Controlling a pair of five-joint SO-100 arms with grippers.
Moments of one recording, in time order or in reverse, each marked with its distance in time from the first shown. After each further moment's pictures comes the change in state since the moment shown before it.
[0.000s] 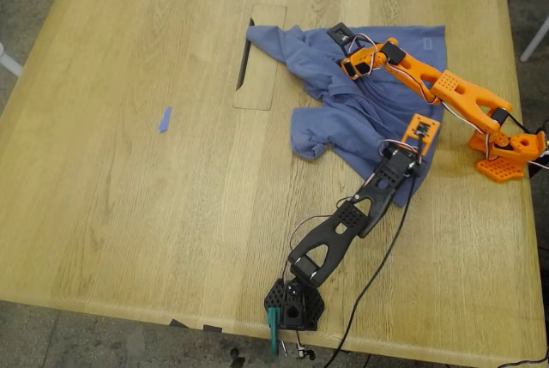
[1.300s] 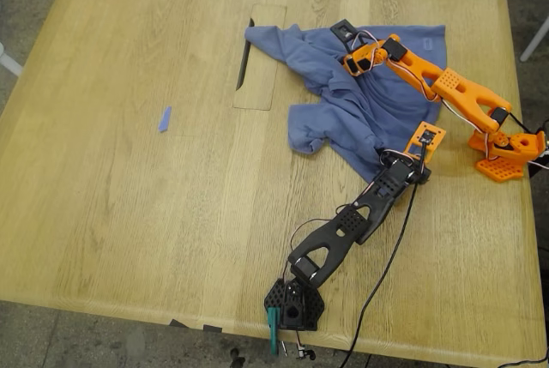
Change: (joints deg) arm 0 -6.2 -12.0 -4.8 -9.9 2.2; arm 1 1.1 4.7 0.9 4.0 0.2
